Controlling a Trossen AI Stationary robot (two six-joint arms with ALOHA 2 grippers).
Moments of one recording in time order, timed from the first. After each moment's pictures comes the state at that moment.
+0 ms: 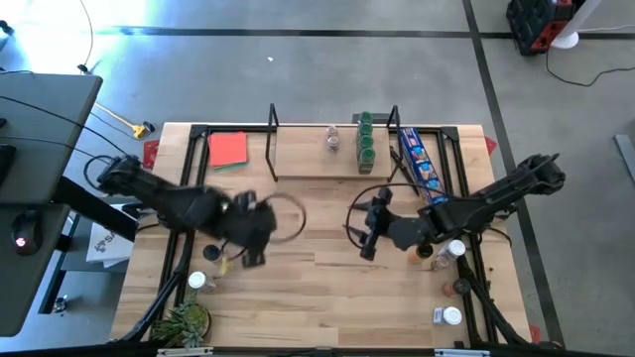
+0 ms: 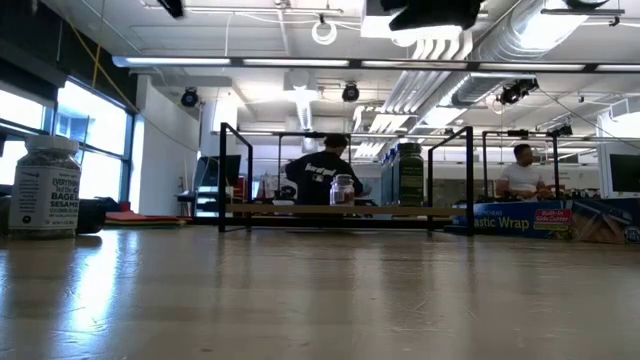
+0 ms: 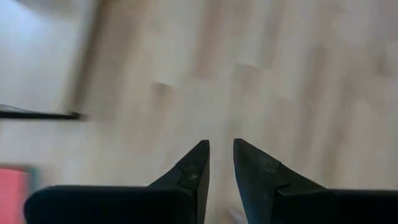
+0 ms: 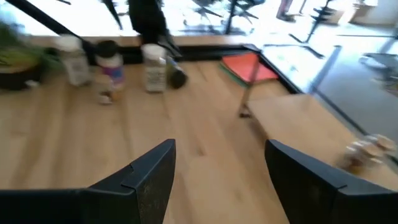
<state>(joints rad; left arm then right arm) -0.43 1.48 1.50 -1.25 -0.34 -0.55 0.40 1.35 0.97 -0.13 0.70 0.20</state>
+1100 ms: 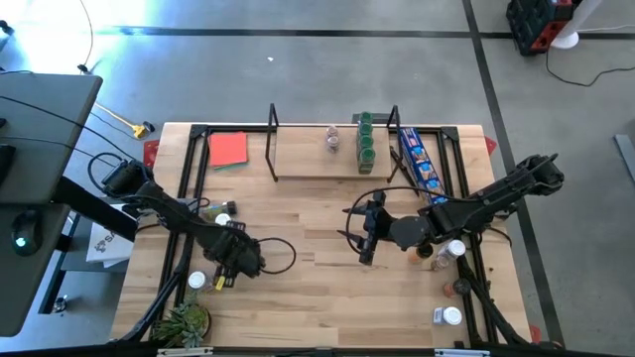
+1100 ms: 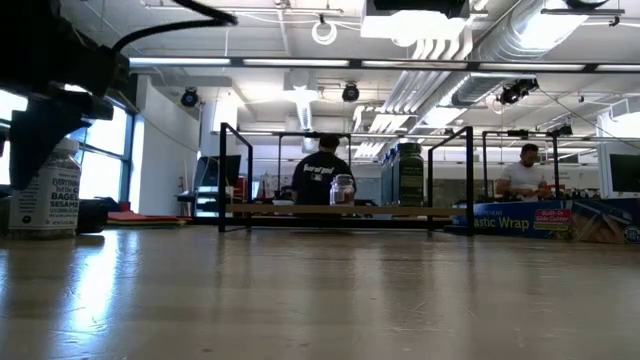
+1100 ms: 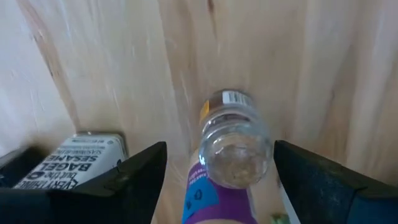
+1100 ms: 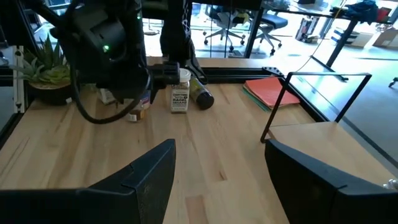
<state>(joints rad) -0.53 1.55 0.96 -1.10 0.01 -0.41 0.41 1.36 0.97 0.00 0.64 0.10</state>
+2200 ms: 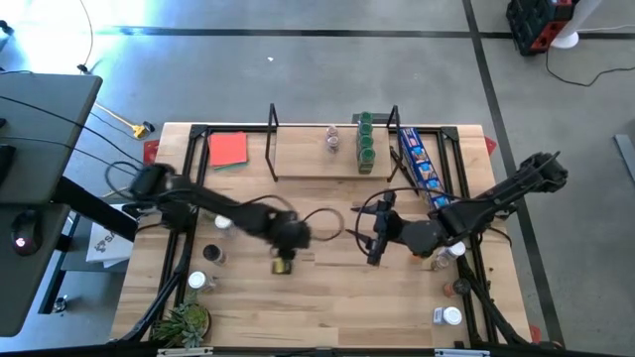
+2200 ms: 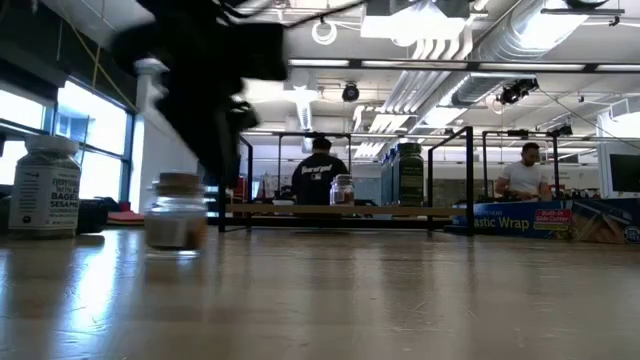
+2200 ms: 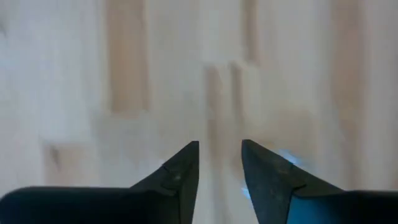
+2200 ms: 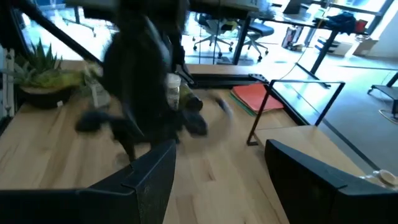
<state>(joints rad) -0.24 1.75 1.16 -0.63 -0.04 -0.16 0.47 1.30 0.97 -0.05 0.75 0.11</state>
